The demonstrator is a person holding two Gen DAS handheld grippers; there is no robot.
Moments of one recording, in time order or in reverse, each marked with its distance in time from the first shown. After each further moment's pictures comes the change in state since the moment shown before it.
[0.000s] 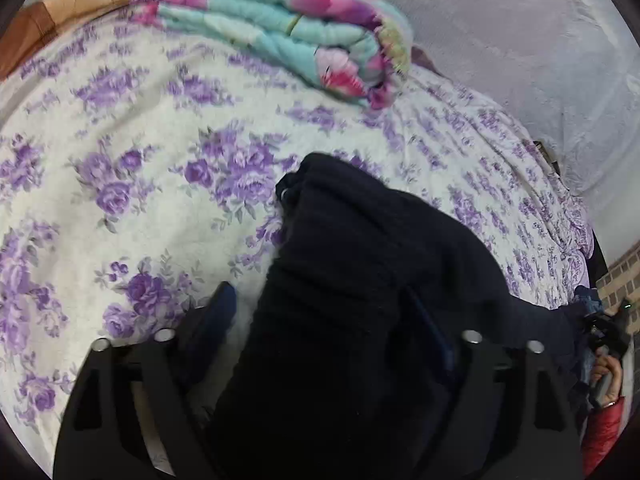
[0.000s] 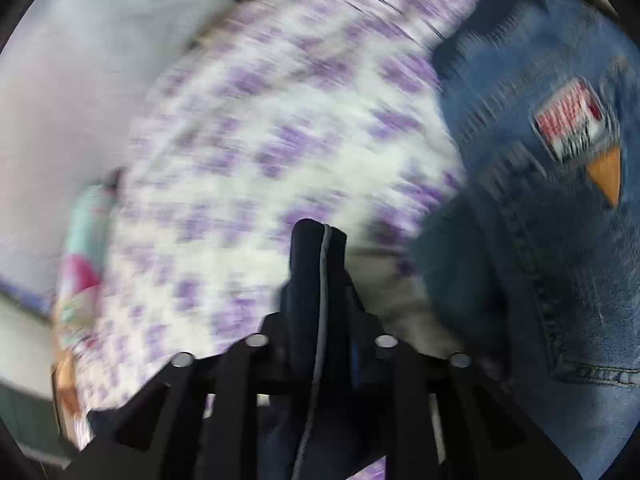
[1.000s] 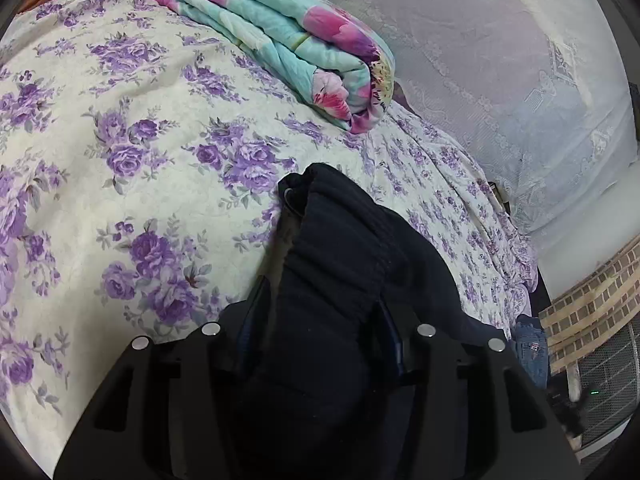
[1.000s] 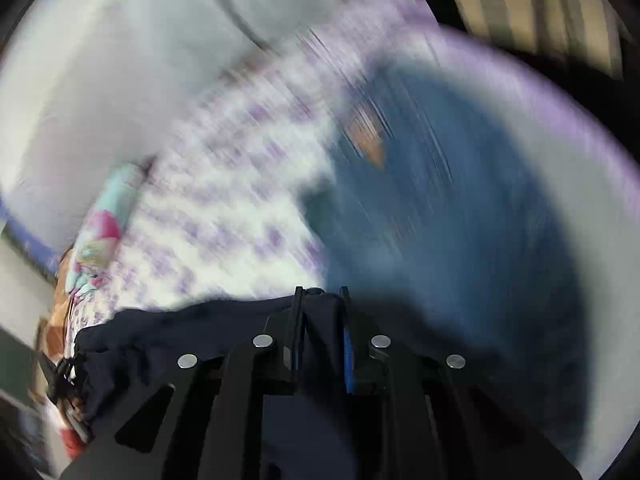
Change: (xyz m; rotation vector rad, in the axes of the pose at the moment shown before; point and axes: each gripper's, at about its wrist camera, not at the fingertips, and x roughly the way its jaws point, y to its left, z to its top) left arm -0.015 0.031 -0.013 -0.138 -0.051 -0.210; right arm -0.163 -0.064 -0.068 -0.185 -0.158 -0.003
